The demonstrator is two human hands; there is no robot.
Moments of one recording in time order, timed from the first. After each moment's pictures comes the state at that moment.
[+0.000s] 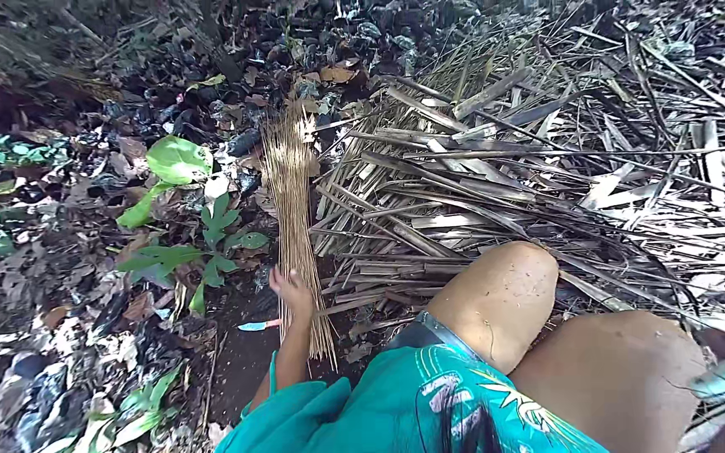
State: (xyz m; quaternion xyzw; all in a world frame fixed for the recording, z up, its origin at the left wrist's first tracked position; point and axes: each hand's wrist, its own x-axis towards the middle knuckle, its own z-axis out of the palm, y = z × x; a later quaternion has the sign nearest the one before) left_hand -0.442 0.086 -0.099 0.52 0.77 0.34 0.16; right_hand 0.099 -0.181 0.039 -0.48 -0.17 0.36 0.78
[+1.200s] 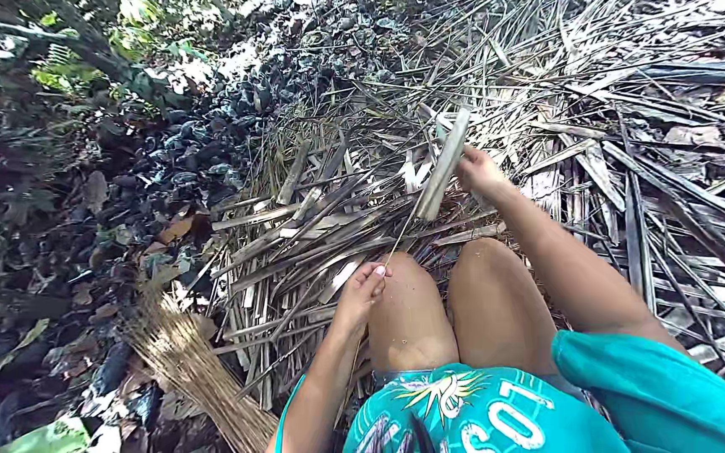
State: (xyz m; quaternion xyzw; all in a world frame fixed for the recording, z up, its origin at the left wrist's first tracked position) left_hand -0.101 0.045 0.066 0.59 0.28 0.03 0.75; right_hand 0.177 -0.098 0.061 -0.75 -0.21 0.22 0.59
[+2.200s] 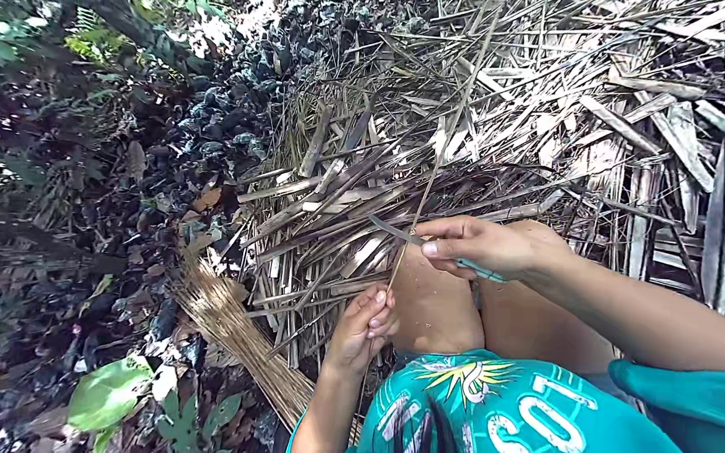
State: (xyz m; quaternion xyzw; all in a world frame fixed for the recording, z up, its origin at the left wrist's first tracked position) left_hand -0.169 0.050 0.072 0.35 0.15 0.01 0.92; right_hand 0.049 -0.094 0.099 -0.44 -0.35 0.59 0.57
